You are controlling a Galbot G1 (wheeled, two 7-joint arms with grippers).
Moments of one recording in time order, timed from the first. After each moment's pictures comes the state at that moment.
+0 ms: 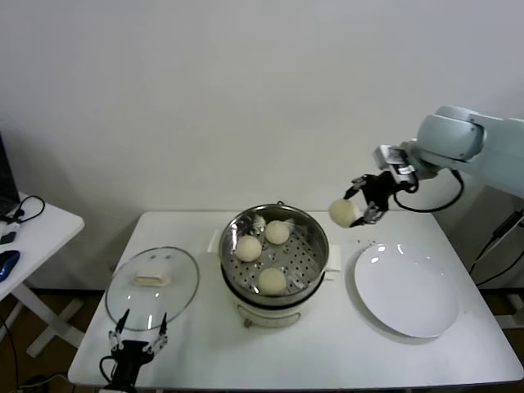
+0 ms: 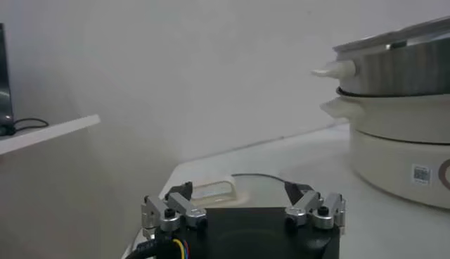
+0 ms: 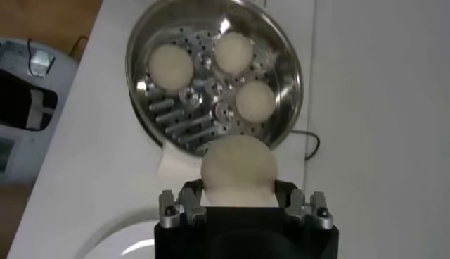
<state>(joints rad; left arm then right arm) 1.68 -1.52 -0.75 -1.85 0.09 -0.18 0.11 1.01 0.72 -1.65 1.59 0.69 -0.28 -0.93</state>
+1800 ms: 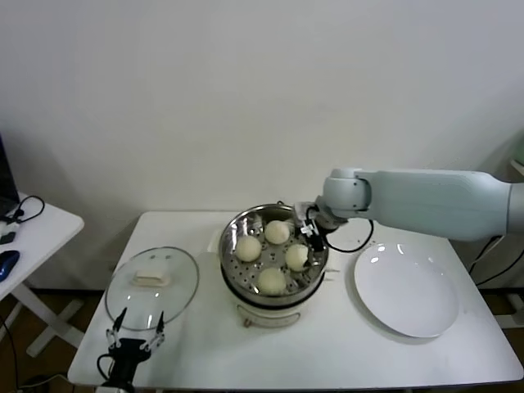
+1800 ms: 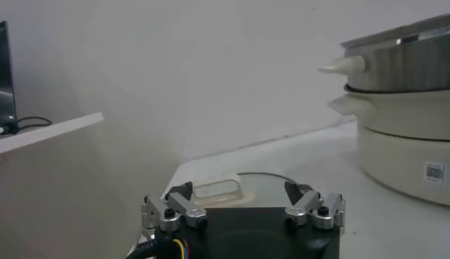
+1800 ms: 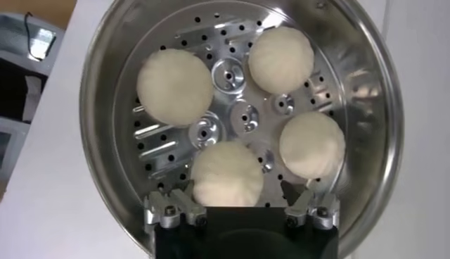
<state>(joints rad) 1.67 -1.51 -0.76 -1.83 0.08 -0.18 0.12 0.71 0.98 -1.59 1.52 0.62 -0.45 -0.74</state>
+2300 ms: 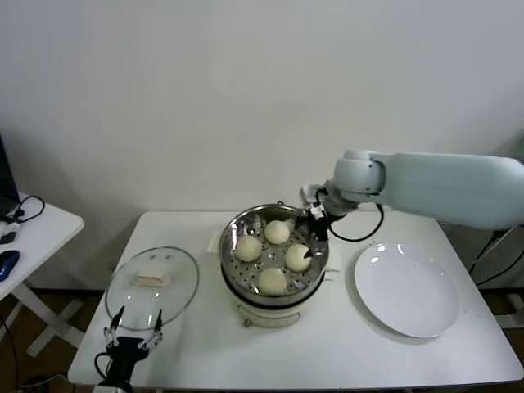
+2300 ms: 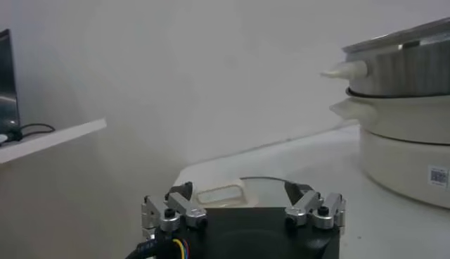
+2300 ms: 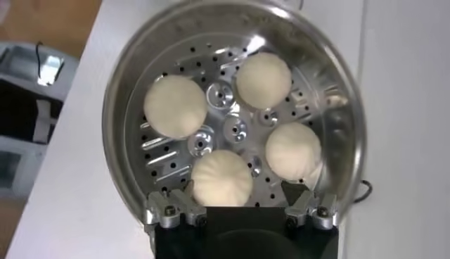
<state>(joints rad) 1.67 -1.50 -0.77 -1.85 0.08 -0.18 0.12 0.84 0.91 -1.61 1.56 0.76 -0.42 -0.78</state>
